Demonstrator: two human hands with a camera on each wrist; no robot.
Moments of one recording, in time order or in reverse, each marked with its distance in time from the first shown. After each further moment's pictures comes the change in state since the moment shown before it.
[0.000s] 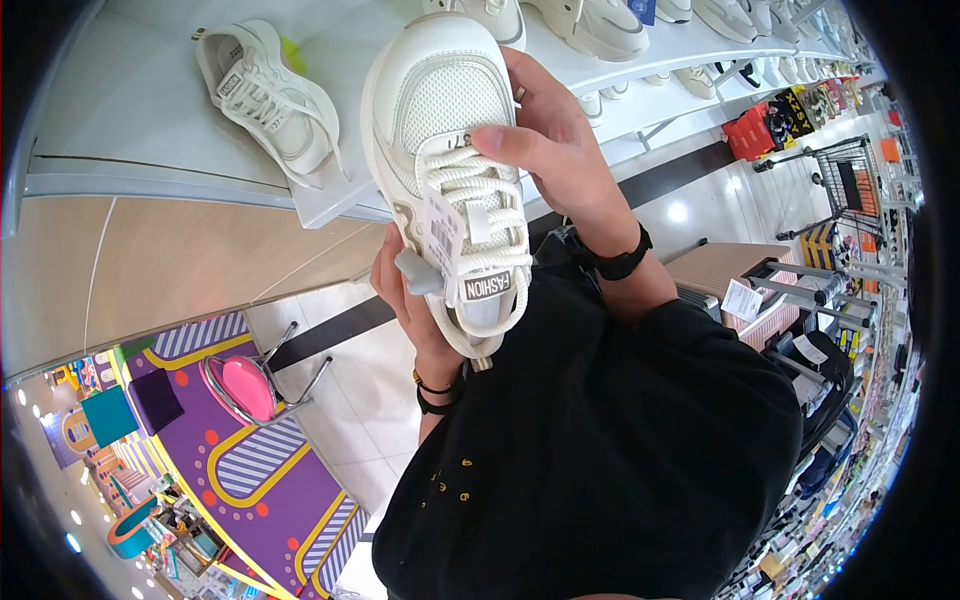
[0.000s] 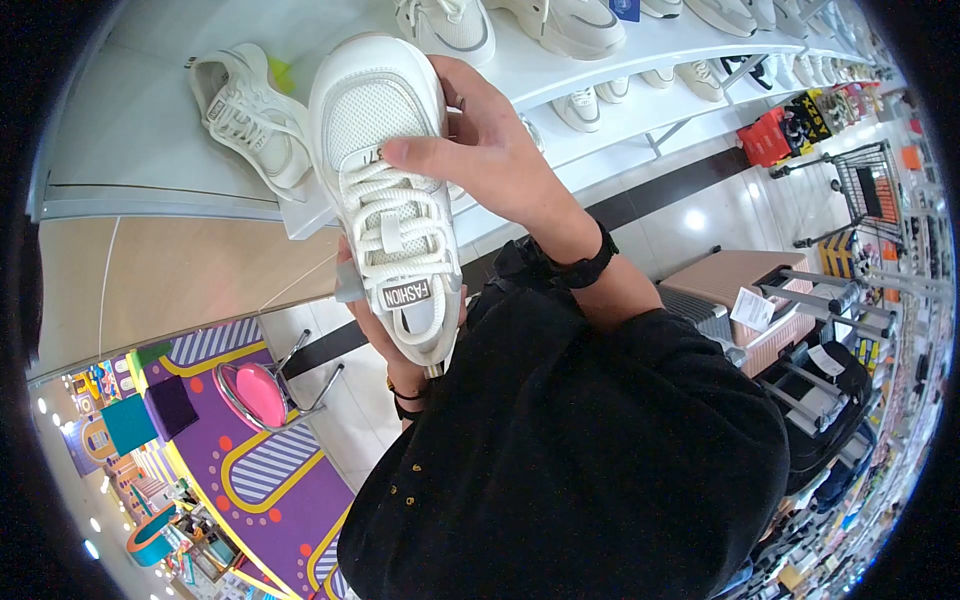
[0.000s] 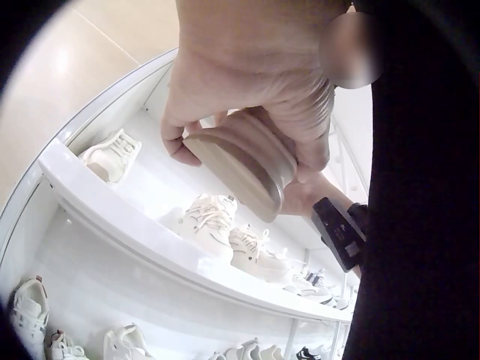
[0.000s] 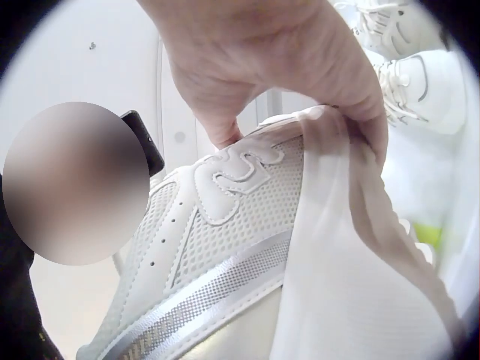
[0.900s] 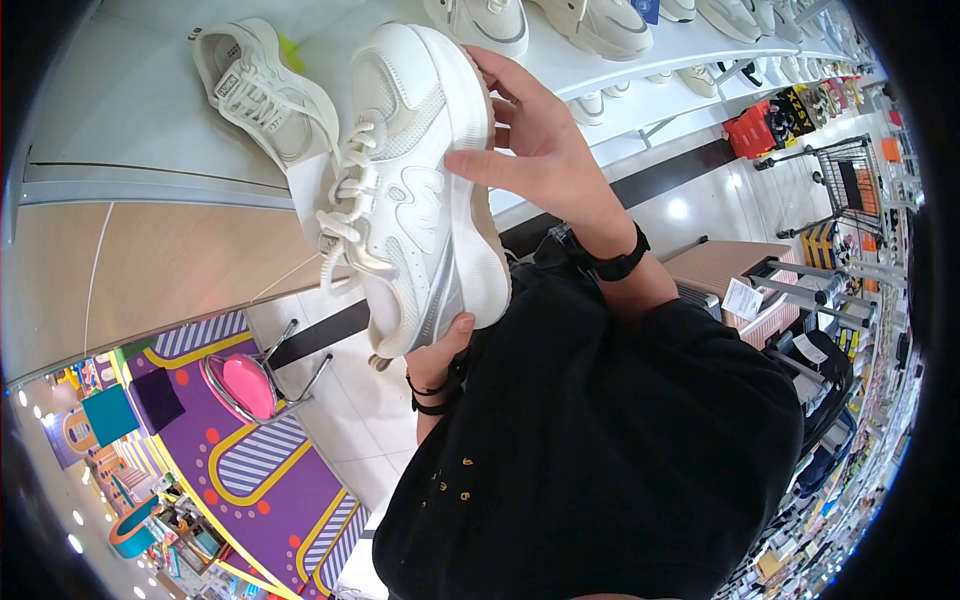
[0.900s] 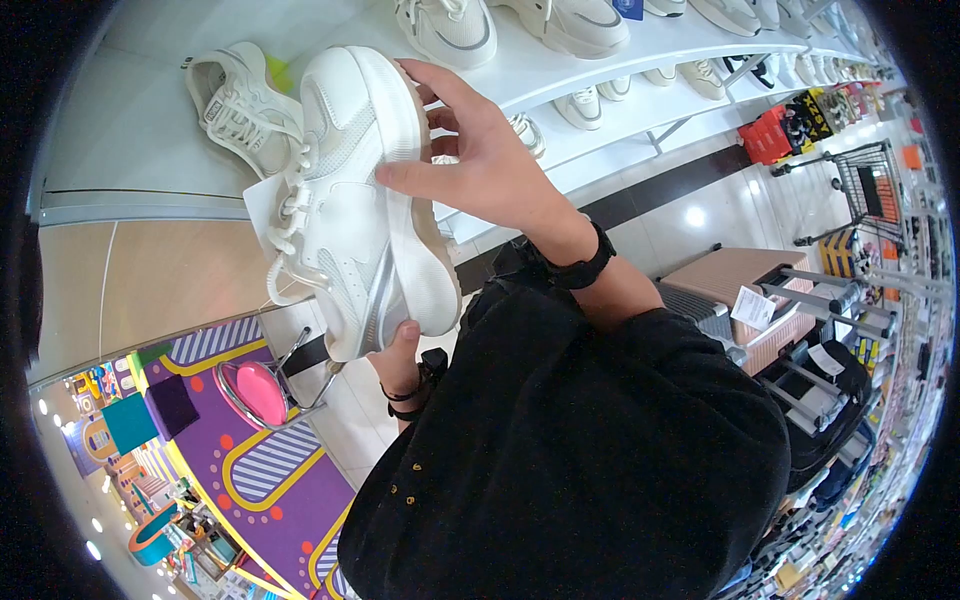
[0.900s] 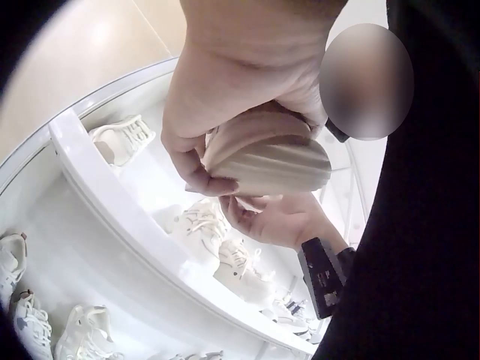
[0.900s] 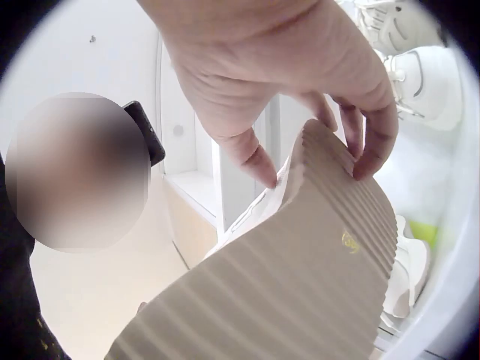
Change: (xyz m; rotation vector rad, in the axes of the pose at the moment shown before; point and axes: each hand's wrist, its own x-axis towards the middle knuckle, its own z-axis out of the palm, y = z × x) left_hand -0.022 0.012 -0.040 -0.577 -0.143 -0.703; right_hand 0.002 0.017 0.000 -0.130 -0.027 -0.045
